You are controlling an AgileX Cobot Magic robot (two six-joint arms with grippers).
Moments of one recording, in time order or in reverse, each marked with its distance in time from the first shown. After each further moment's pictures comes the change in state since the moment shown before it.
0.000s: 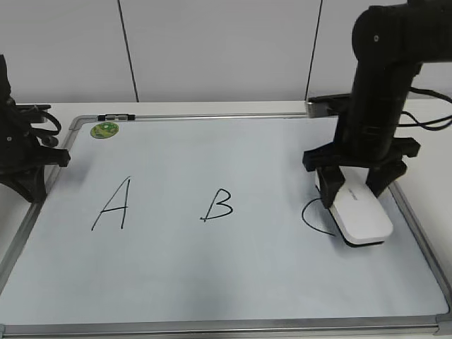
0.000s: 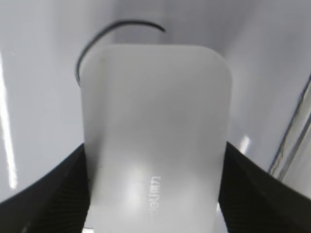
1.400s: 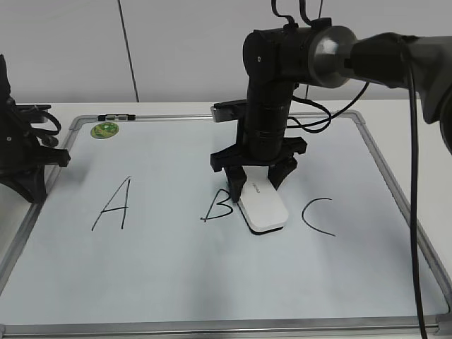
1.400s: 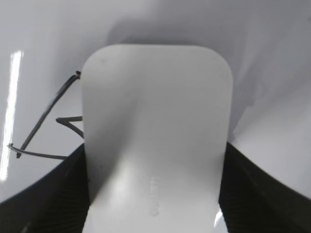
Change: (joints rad) left arm 0.000 0.000 -0.002 -0.007 0.004 0.007; right arm 0.178 0.366 -0.480 0.083 0.045 -0.030
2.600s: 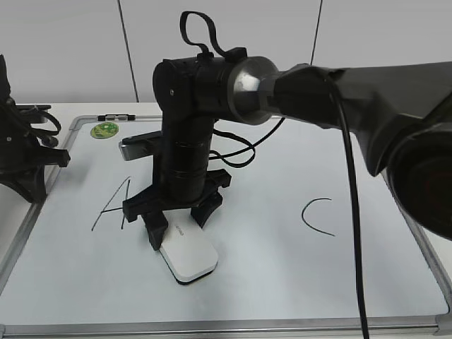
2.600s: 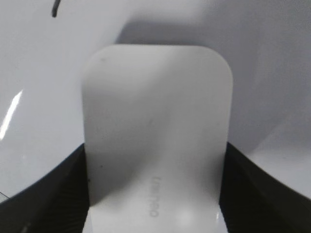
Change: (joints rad) left arm 0.000 0.000 0.000 -0.002 0.000 0.001; right arm 0.249 0.030 -0.018 0.111 -0.019 -0.030
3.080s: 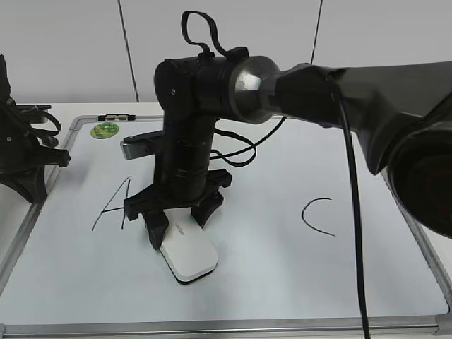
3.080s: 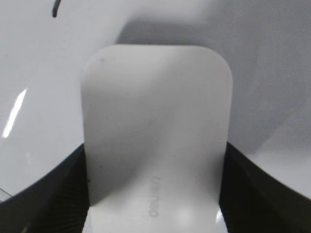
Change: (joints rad) left arm 0.000 0.000 0.000 0.000 0.000 0.000; right arm -0.017 0.000 -0.006 -0.017 -0.002 0.007
